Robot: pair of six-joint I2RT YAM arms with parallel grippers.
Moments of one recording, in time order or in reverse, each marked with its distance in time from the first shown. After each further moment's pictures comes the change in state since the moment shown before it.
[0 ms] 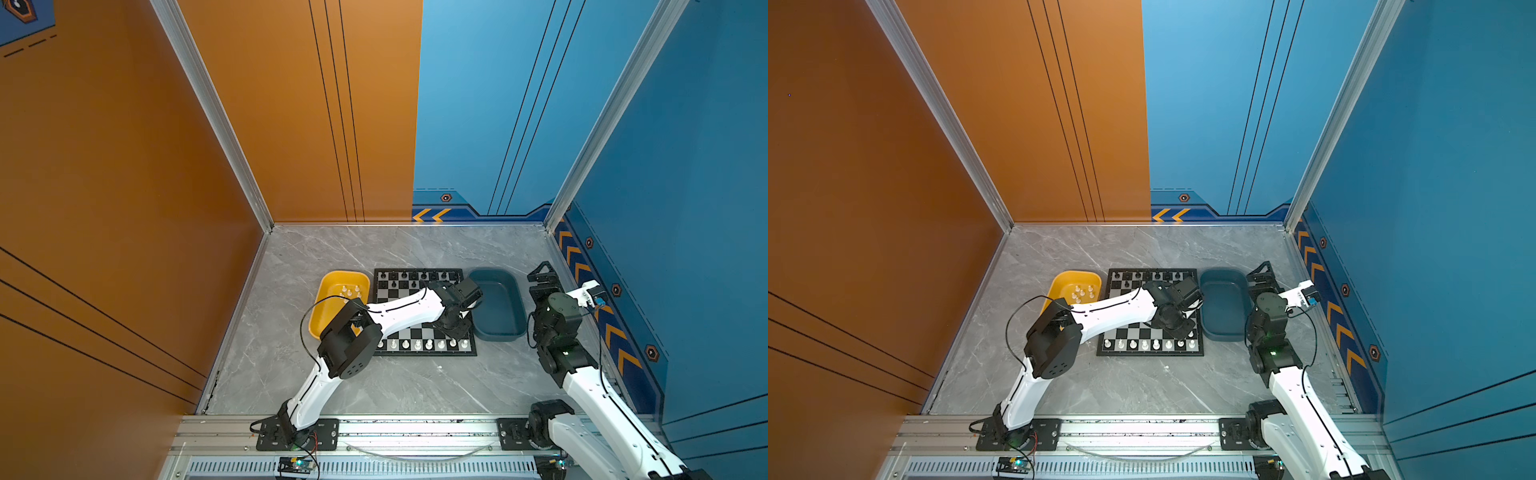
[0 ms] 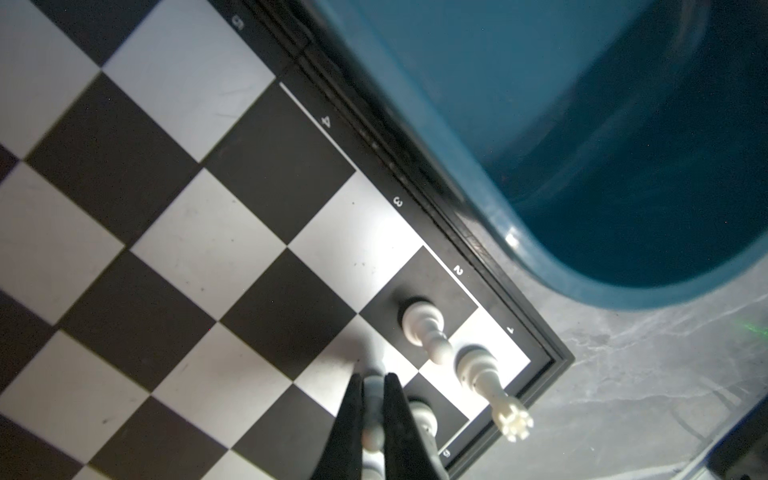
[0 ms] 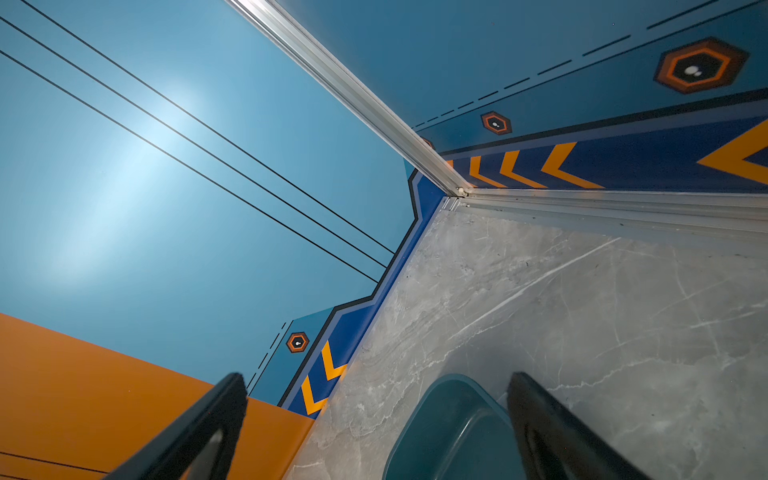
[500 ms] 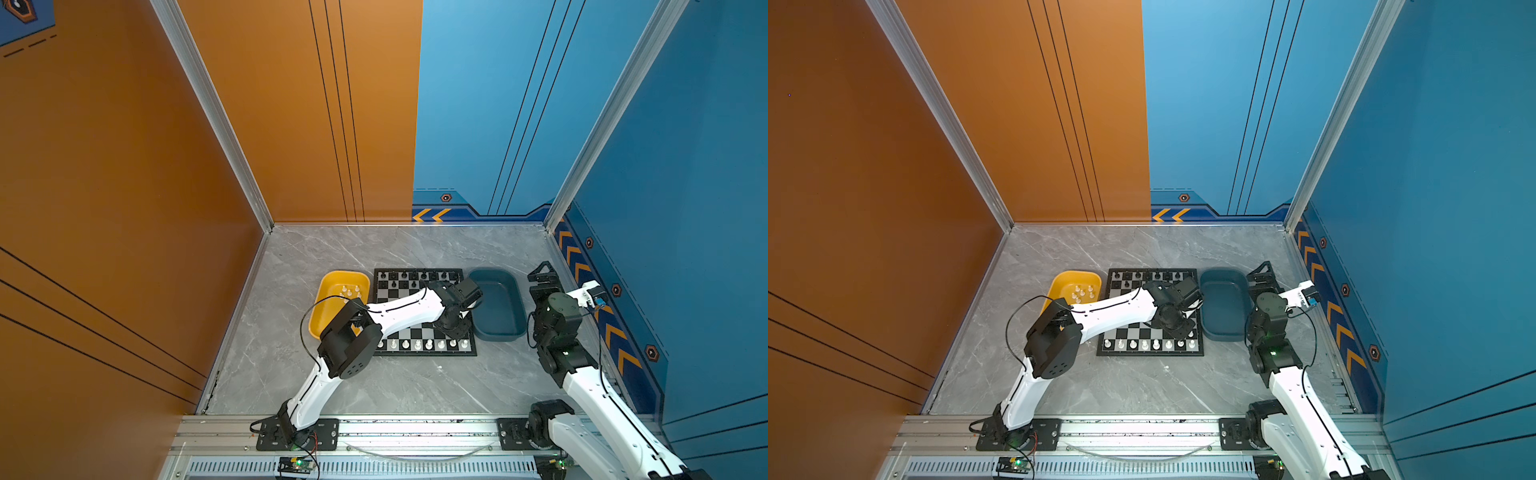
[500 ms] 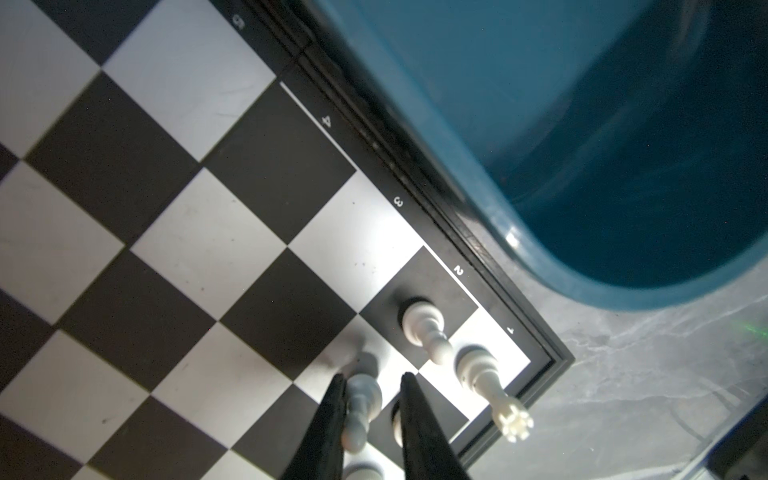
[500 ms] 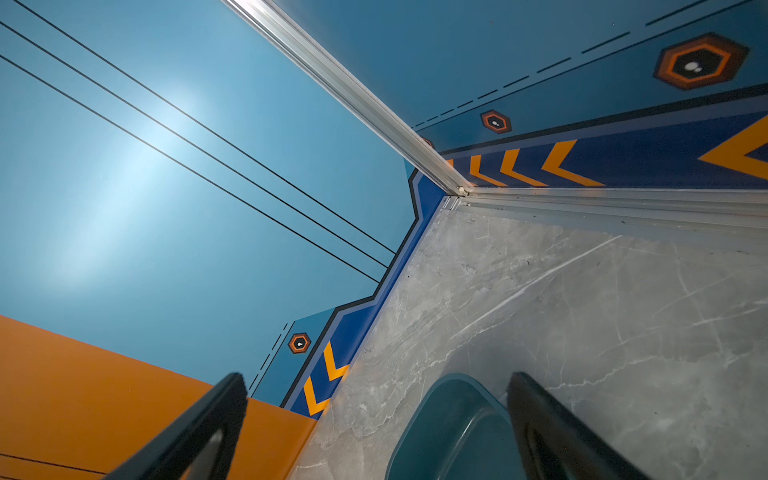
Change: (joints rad) left arm 0.000 0.000 0.000 0.000 0.000 0.000; right arm 0.000 0.000 0.000 0.000 0.000 0.010
